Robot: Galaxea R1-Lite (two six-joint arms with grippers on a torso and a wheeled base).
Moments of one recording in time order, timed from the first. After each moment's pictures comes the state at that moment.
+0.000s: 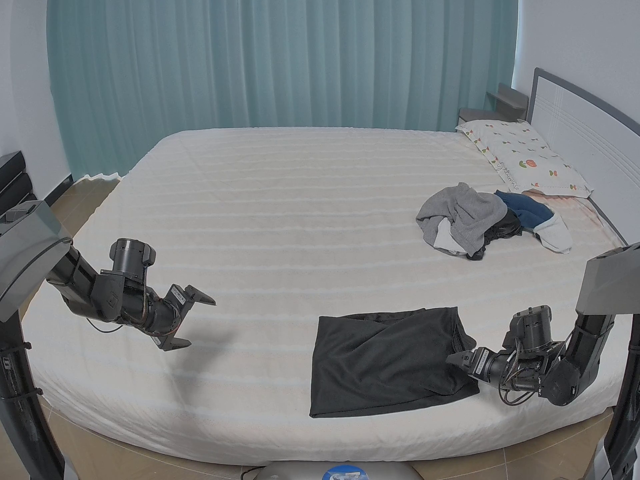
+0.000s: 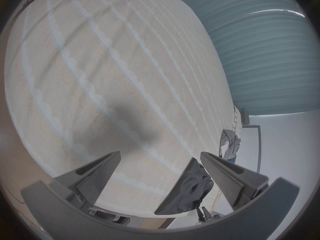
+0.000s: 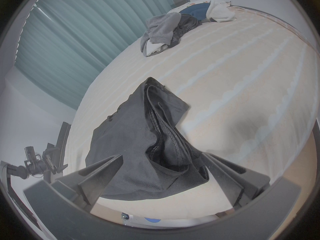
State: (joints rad) left arm -0.03 2.14 -0.96 -0.28 -0.38 -0.96; right arm 0.24 2.20 -0.34 -1.09 0.06 0.68
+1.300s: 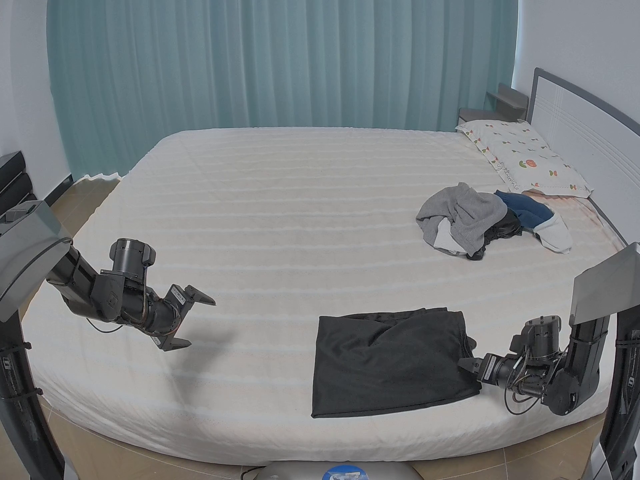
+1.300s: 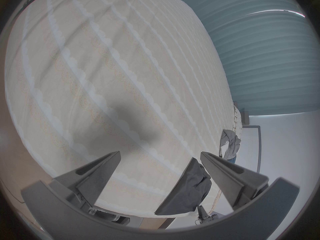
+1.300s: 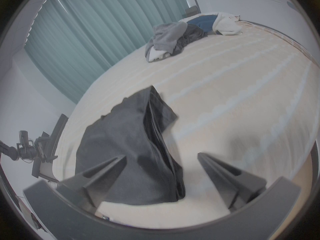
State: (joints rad) left arm -0.03 2.14 -0.96 -0.27 -0.38 -0.97; right arm 0.16 2.30 -0.28 -1.36 0.07 0.51
